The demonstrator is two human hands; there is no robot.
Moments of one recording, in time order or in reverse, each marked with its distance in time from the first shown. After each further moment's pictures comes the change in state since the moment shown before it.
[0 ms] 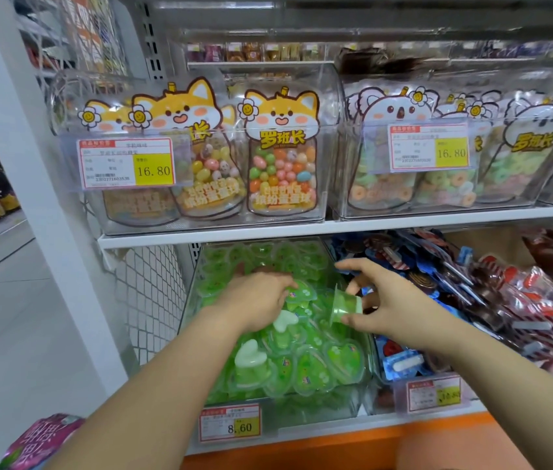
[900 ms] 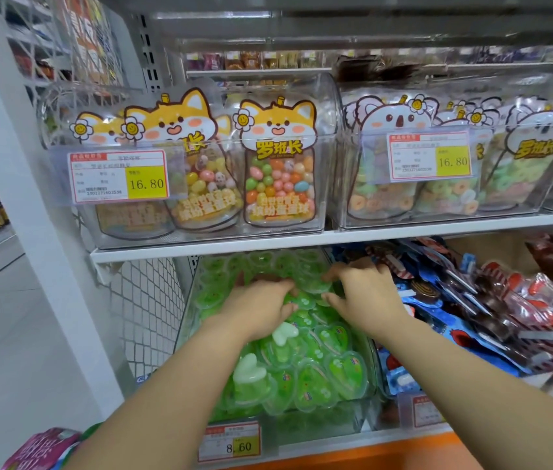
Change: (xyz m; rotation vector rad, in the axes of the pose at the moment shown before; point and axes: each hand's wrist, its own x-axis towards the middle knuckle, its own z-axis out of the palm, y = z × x) left_hand 0.007 0.005 0.000 0.045 0.019 -0.049; right_hand 0.056 0.014 0.030 -0.694 0.311 -0.012
